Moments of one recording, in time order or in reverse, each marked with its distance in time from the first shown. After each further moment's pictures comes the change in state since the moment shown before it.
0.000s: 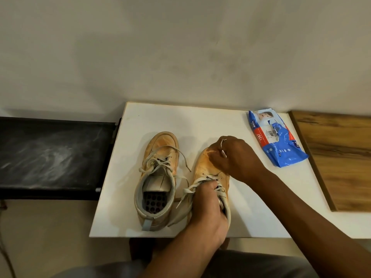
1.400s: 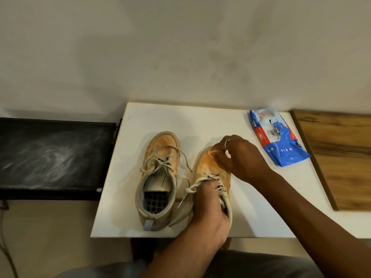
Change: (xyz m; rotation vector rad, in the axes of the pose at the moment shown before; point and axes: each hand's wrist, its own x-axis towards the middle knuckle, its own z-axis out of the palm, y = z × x) left_hand 0.000 0.000 0.000 0.016 -0.006 -0.009; right_hand -0.004 0.010 0.000 -0.066 0.030 -0.051
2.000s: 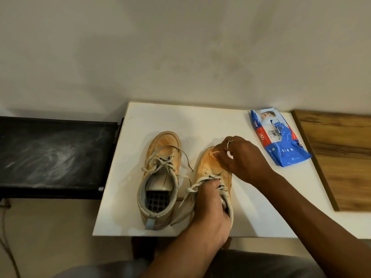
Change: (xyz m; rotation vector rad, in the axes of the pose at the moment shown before) left_hand 0.002 0.000 -0.001 -0.009 0.004 -0.002; right_hand -0.002 0.003 0.001 0.024 -0.011 -0.016
